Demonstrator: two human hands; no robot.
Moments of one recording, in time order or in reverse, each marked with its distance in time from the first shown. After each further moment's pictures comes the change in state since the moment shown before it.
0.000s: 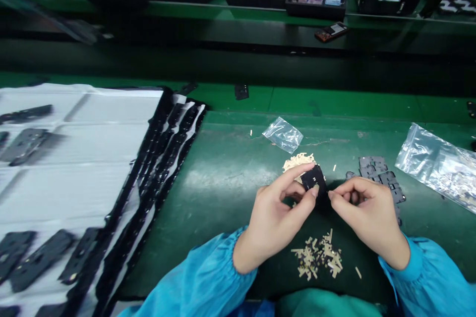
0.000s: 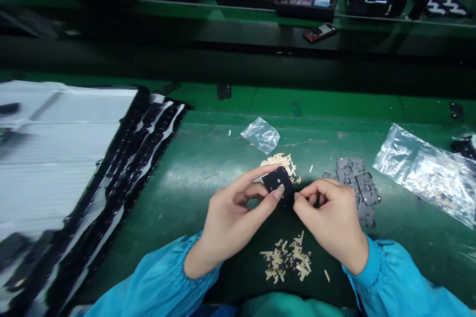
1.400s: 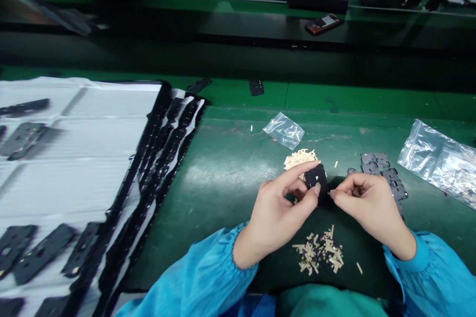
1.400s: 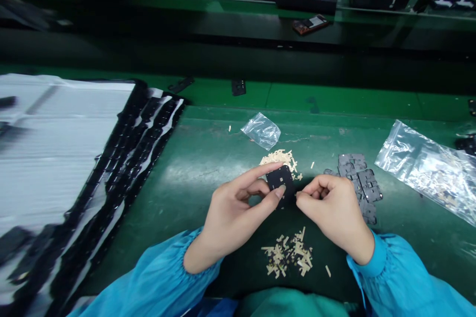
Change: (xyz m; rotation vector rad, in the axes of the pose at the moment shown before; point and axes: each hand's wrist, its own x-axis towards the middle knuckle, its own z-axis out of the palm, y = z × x) left_hand 0.000 0.000 -0.002 -0.036 -0.047 0.043; right_hand 0.008 0.000 -0.003 0.209 -0.190 0.331
